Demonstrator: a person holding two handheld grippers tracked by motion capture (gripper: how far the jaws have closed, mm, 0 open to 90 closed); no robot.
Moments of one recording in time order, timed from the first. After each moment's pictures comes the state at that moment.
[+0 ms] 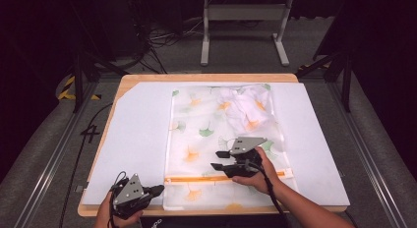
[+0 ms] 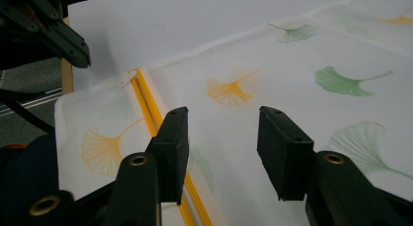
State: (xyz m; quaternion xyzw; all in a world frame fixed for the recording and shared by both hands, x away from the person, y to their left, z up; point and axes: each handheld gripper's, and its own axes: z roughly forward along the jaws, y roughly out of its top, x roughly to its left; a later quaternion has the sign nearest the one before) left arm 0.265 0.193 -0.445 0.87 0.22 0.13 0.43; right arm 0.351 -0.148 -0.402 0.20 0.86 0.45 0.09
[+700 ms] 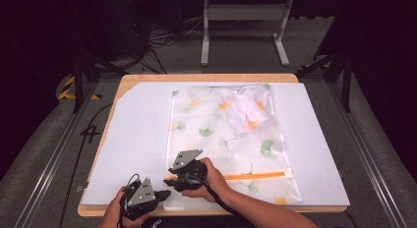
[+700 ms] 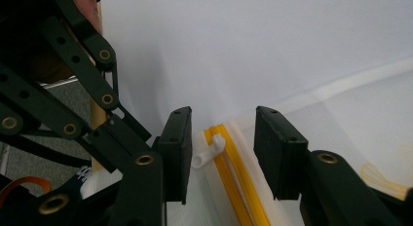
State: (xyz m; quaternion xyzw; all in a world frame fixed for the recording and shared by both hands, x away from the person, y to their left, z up) left arm 0.269 0.179 -0.460 0.89 0.19 0.12 0.39; right arm 0.339 -0.014 -0.436 0.16 0.89 0.42 0.05
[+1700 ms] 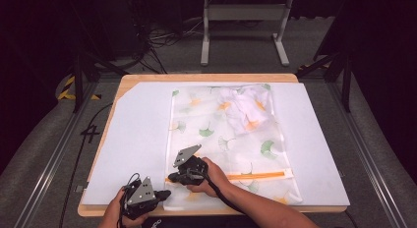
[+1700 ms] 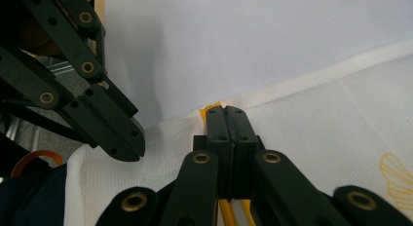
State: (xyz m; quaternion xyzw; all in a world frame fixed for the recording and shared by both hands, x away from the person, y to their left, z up) left arm 0.272 0.180 -0.460 0.89 0.19 0.11 0.39; right arm 0.358 -0.020 -0.448 0.14 0.91 0.40 0.00
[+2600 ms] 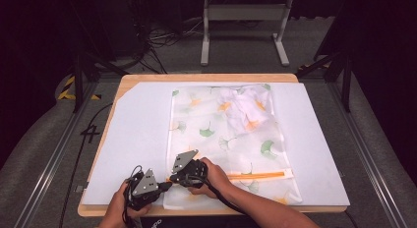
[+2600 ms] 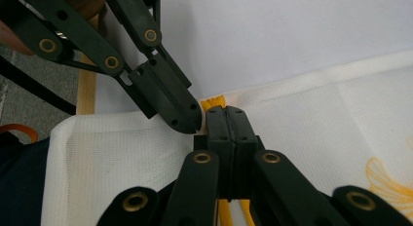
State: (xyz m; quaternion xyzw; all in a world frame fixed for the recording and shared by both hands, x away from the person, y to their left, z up) left arm 0.291 0.175 -0.462 0.89 0.21 0.13 0.39; right arm 0.348 -0.019 -0.443 0.10 0.92 0.37 0.05
